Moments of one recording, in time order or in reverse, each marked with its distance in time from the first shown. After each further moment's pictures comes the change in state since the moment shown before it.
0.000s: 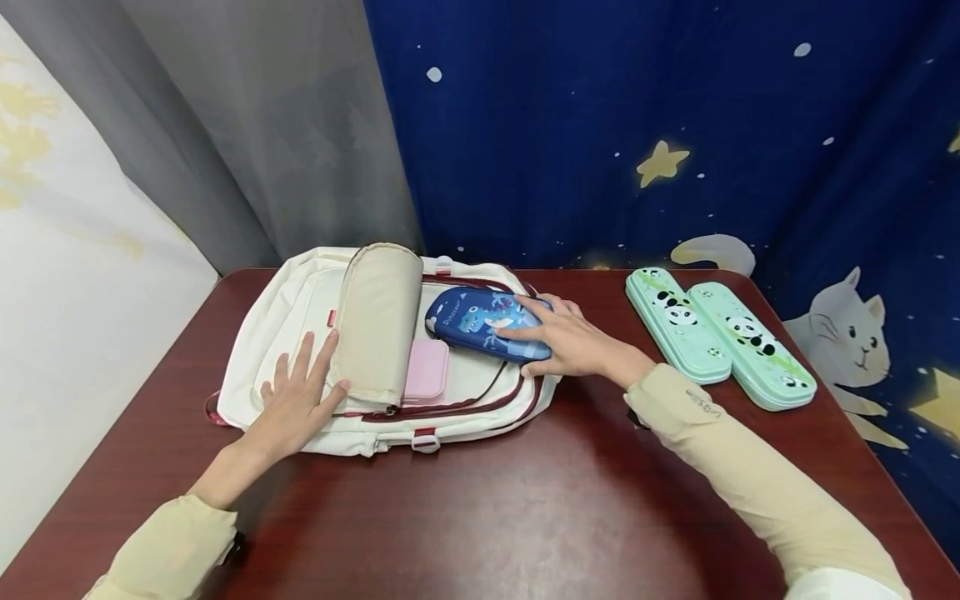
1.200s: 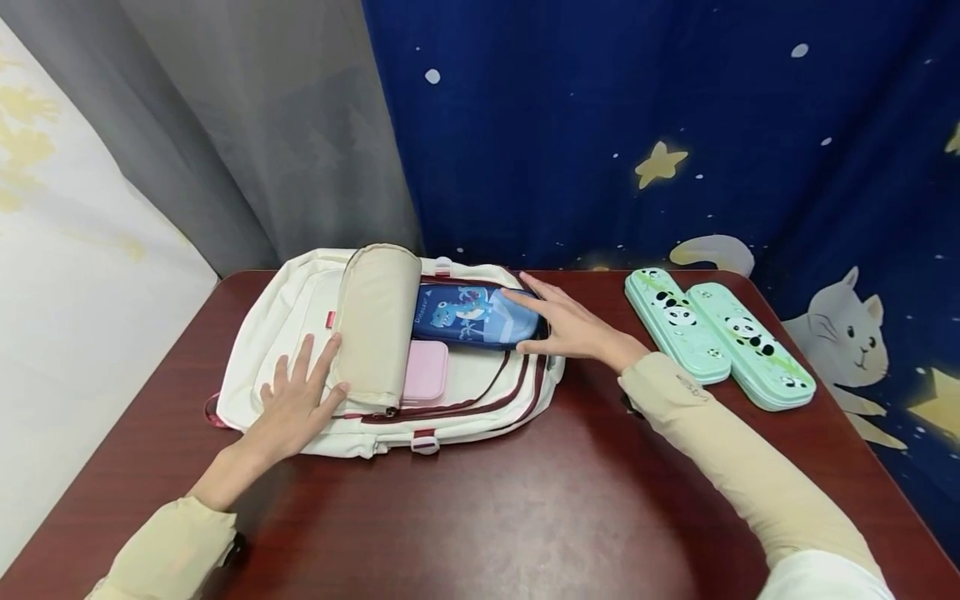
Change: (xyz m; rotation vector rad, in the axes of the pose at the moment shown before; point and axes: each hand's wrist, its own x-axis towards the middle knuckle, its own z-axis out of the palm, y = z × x) left_hand 0.001 0.001 0.000 -0.008 -0.016 0.001; right_hand 0.013 0.022 0.004 0.172 0.143 0.081
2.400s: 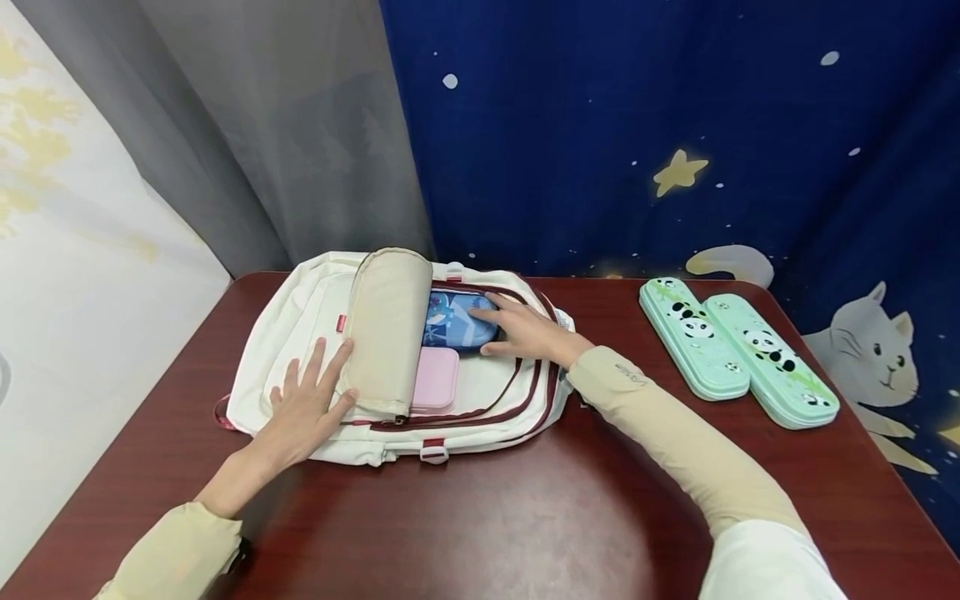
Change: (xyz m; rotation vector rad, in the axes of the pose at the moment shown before) left_hand 0.000 -0.003 0.003 0.001 0.015 0.005; right_hand 0.064 -0.019 0.038 -0.061 -0.131 -0.037
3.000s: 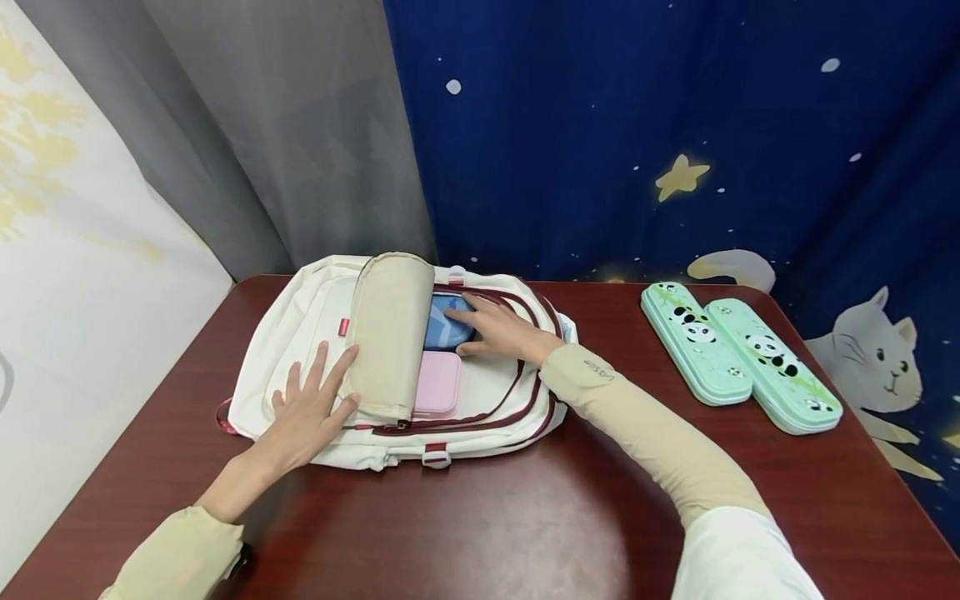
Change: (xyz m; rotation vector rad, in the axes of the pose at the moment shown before) left_hand -0.002 0.003 -0.004 -0.012 -0.022 -0.014; right_hand 0.031 -0.018 0.009 -0.011 -0.019 -0.011
